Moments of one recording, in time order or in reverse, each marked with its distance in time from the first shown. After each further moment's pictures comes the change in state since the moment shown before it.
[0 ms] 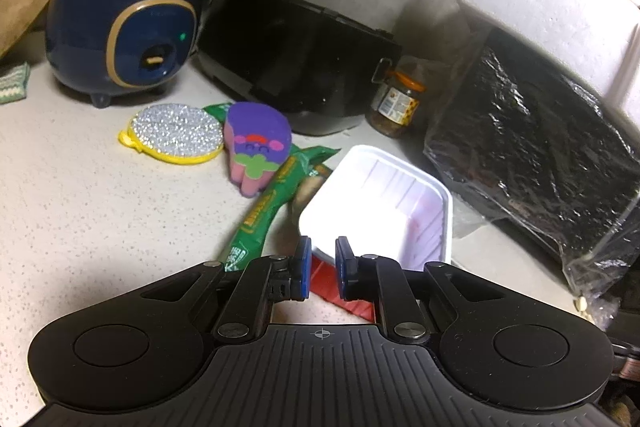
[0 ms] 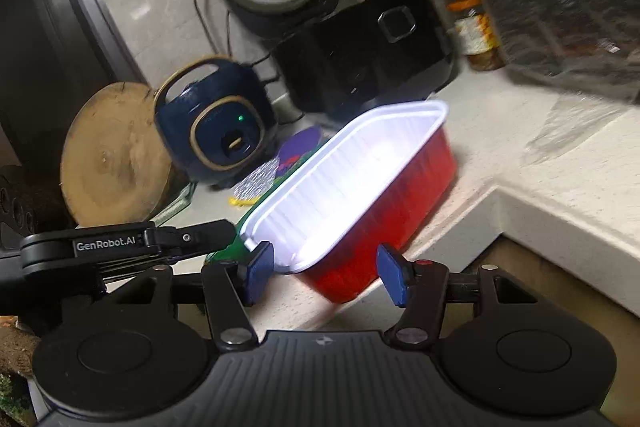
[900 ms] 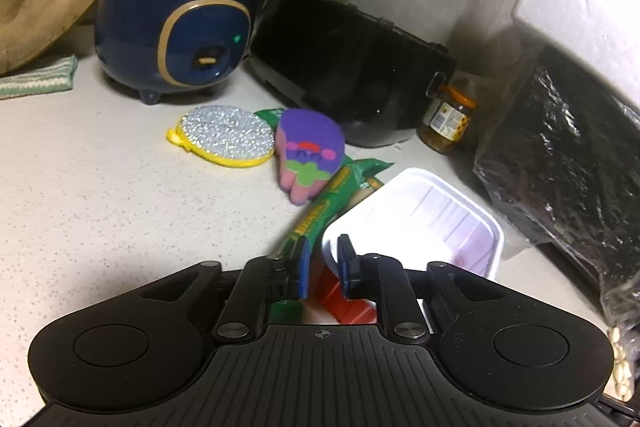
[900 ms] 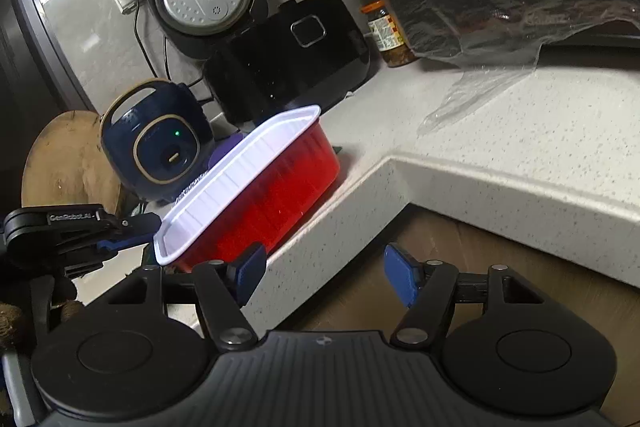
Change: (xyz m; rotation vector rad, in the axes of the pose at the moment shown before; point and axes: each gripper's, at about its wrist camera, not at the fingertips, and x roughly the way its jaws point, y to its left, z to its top) left arm 0.004 0.011 0.001 -0.062 -0.026 0.148; right arm -0.024 -0.045 -0.032 0.098 -0.048 -0.117
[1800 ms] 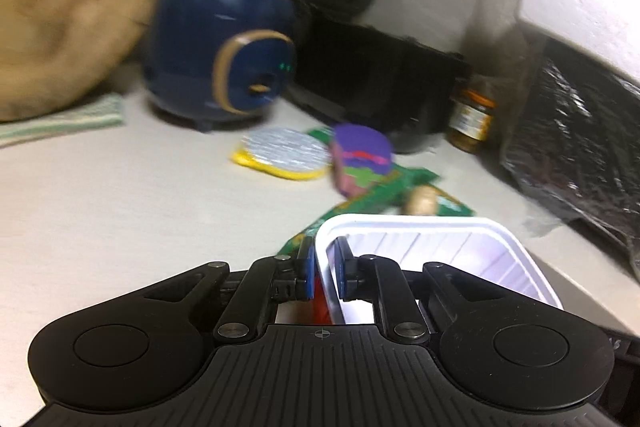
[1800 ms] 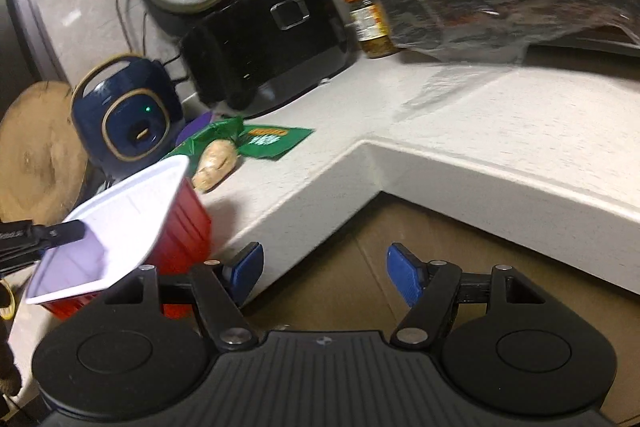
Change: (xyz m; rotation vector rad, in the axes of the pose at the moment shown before) left arm -0.045 0.045 -0.015 0.099 -0.081 0.086; right arm 0.013 0.006 -0.007 -0.076 0.025 -0.104
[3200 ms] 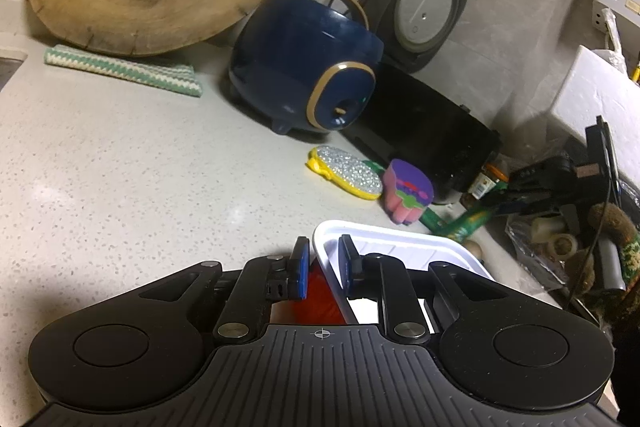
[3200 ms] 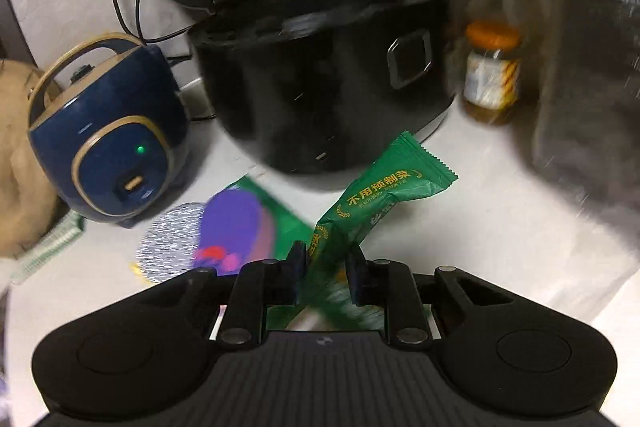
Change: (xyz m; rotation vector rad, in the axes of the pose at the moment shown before) left arm -0.031 0.090 -0.037 -0.271 -0.115 -0.080; right arm 0.128 0.111 0.171 -0.170 0.198 -0.093
